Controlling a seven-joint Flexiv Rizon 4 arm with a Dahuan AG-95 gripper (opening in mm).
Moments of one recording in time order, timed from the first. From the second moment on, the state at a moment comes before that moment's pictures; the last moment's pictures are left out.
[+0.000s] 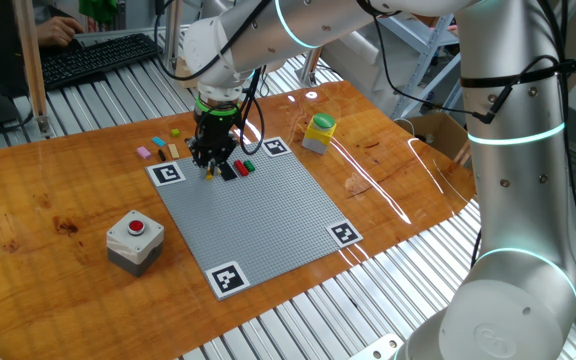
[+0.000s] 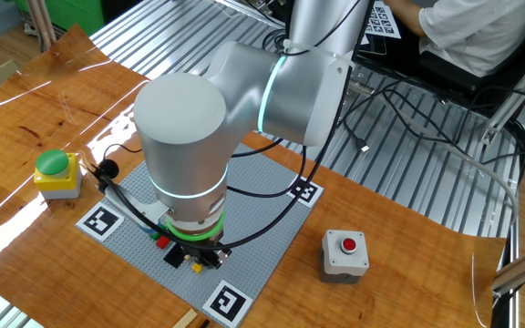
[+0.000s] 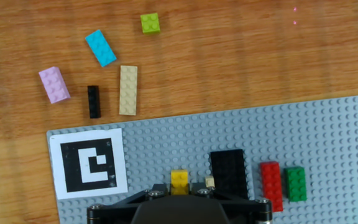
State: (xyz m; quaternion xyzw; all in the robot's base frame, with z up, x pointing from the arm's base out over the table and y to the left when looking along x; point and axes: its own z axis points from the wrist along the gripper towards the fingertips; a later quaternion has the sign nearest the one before) arm 0.638 0.033 0.010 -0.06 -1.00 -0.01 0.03
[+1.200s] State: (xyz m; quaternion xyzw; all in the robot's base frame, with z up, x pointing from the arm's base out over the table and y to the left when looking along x) arm 0.635 0.034 0.010 -0.09 -1.00 -0.01 0.03
